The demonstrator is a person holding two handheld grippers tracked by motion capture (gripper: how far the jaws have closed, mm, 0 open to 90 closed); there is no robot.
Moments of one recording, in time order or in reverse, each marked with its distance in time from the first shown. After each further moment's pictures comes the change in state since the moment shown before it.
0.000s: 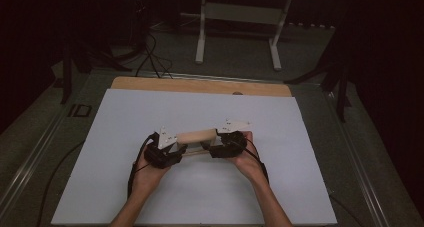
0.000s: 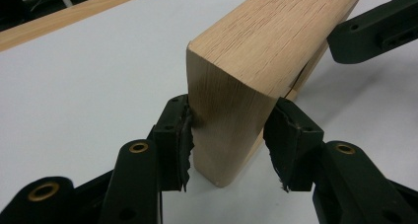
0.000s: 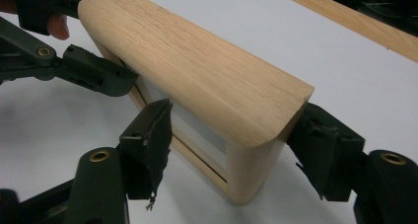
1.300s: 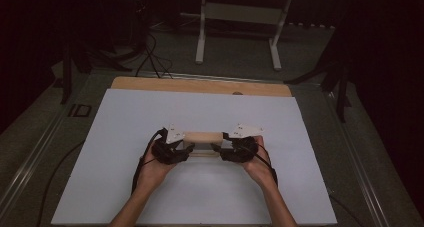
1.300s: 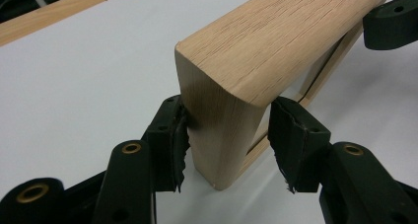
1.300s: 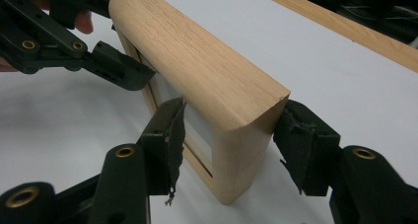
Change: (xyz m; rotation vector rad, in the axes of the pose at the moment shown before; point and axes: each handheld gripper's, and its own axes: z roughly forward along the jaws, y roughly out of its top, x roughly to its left) left arm -0.004 0.015 0.014 0.039 -0.076 0.030; right arm 0.001 -0.012 -0.031 -0.013 -0.045 0.010
